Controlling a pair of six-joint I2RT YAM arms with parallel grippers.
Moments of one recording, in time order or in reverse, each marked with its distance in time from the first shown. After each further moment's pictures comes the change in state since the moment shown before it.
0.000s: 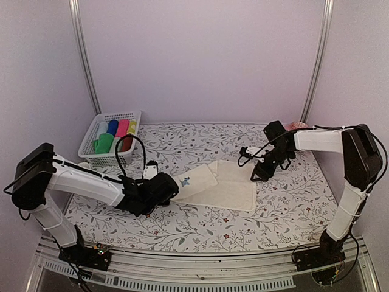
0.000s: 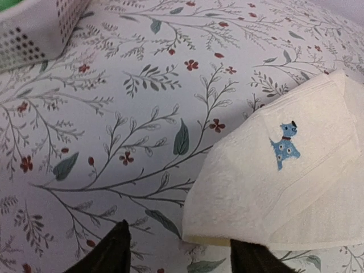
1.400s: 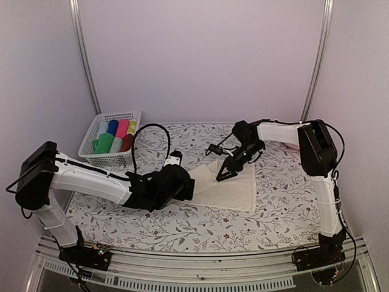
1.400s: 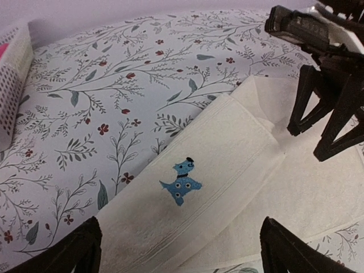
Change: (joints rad) left arm -0.058 0.042 0.121 0.156 0.027 0.332; right arm 0.138 0.486 0.597 -0.357 -0.555 0.043
